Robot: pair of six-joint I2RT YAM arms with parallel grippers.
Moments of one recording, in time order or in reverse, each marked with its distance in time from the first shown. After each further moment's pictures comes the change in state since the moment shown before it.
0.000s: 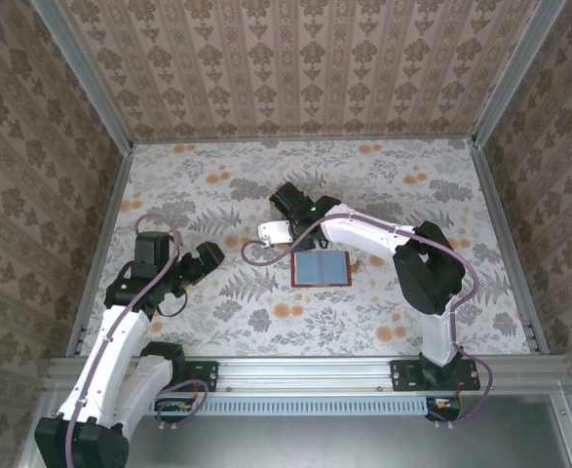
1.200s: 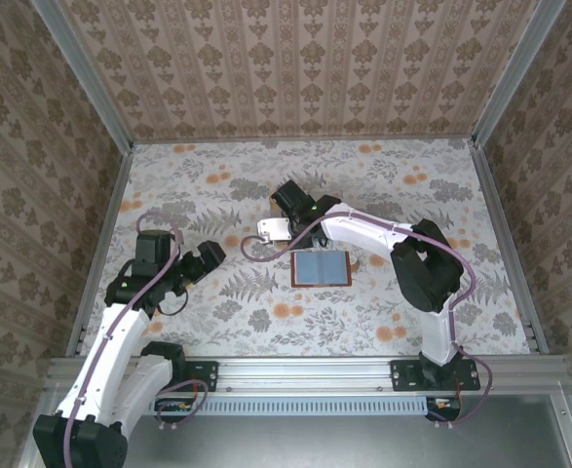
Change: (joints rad) left arm -0.013 0.013 0.013 0.000 -0.003 0.000; right arm -0.025 0.019 -0.006 0.052 -0.038 0.027
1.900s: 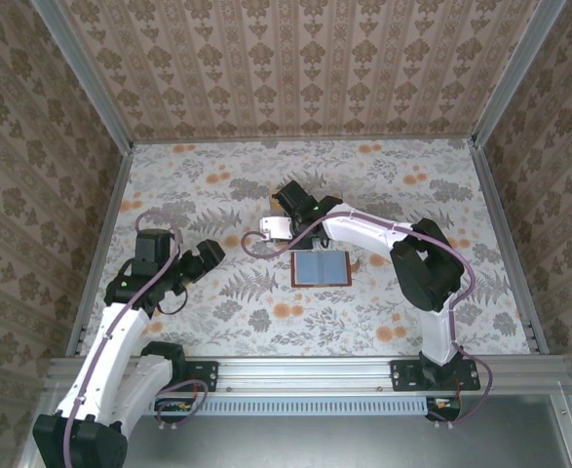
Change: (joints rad) left arm 0.000 0.003 0.008 0.000 -0.016 0.000; right arm -0.012 0.001 -0.018 0.024 -0.030 0.074
